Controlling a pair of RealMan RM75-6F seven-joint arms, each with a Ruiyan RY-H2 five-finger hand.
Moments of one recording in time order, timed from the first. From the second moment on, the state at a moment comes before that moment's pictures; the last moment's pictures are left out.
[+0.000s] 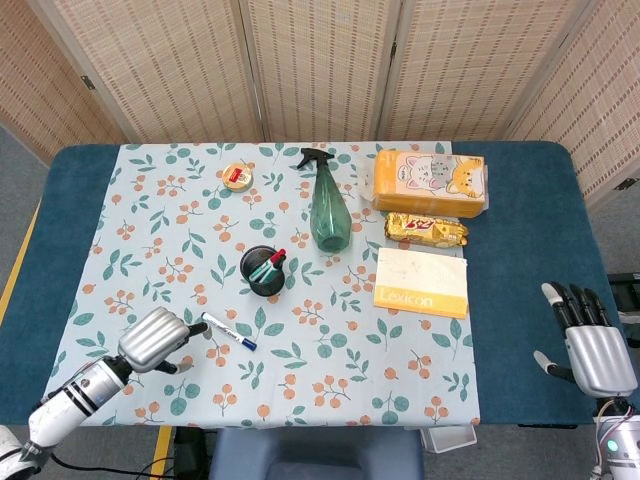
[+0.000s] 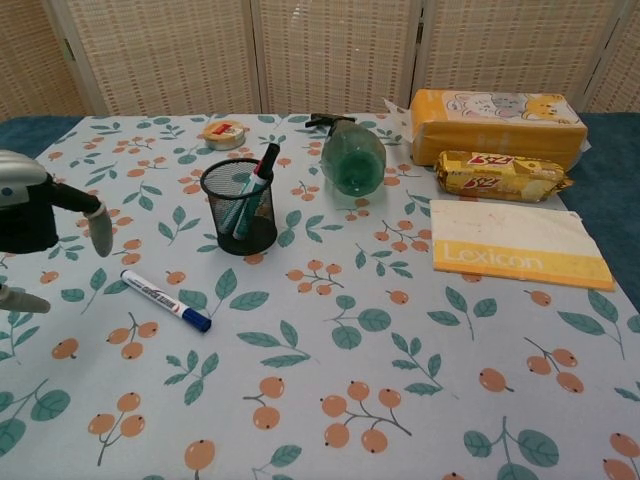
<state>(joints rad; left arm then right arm) -0.56 -1.13 0.01 -1.60 1.80 1.00 -0.07 0.07 -1.10 0.06 -1.63 -1.50 1.44 -0.12</state>
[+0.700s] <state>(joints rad) -1.01 -1.23 0.08 -1.44 1.86 0.60 -0.32 0.10 -1.09 0.08 -1.62 -1.39 1.35 -0.10</state>
